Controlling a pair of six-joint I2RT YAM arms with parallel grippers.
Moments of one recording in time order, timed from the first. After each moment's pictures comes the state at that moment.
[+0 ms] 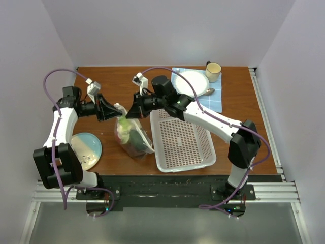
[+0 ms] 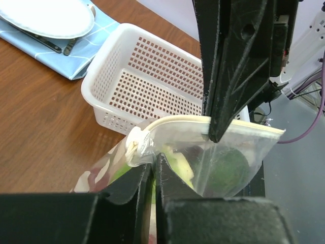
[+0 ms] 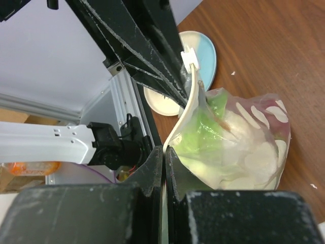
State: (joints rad) left arm 0.23 1.41 1.10 -0.80 1.47 0.67; right arm 0.84 1.81 1.60 -0.18 -0.57 0.49
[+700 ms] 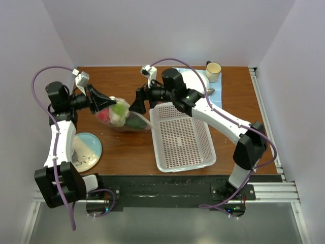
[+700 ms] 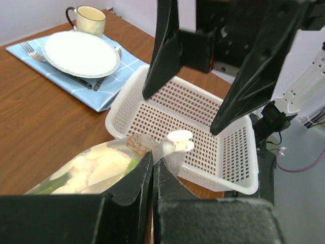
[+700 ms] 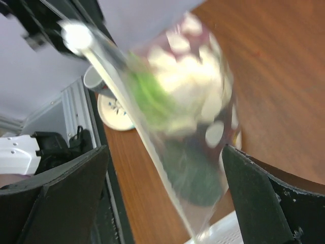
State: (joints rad) left arm 0.29 1.22 0.97 0.07 1.46 -0.16; right arm 0.77 1.75 1.59 -0.18 -0.49 0.26
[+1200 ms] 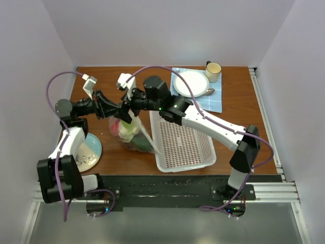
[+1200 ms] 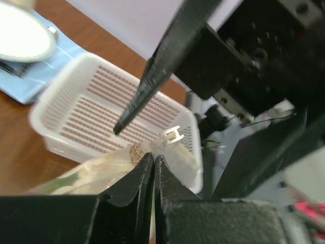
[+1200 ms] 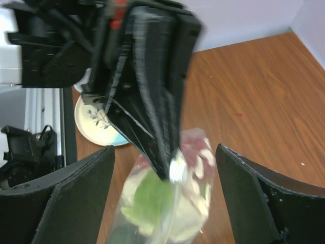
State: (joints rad) left arm 0.21 1.25 0.71 1.00 1.50 -0.97; right arm 0.96 1.78 1.74 -0.19 -0.31 -0.07
